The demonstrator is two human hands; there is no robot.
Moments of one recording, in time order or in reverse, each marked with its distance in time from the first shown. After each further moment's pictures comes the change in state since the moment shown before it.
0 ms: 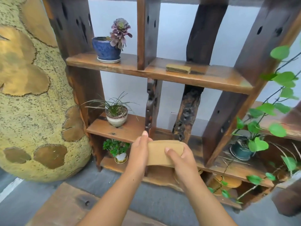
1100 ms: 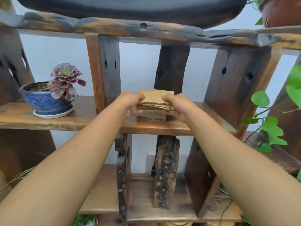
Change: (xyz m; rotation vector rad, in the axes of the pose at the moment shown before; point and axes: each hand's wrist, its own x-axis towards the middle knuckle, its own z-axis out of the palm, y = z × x) left_hand 0.289 0.280 0.128 0.037 -0.415 0.094; right_hand 0.331 -0.249 -0.016 -0.111 0.152 -0.032
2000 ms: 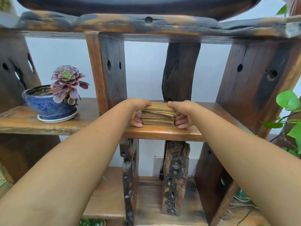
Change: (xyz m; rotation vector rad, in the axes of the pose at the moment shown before) left_hand 0.044 -0.006 0.001 0.369 -0.082 -0.339; right_hand 0.046 0.008 0.001 -0.422 -0.007 0.293
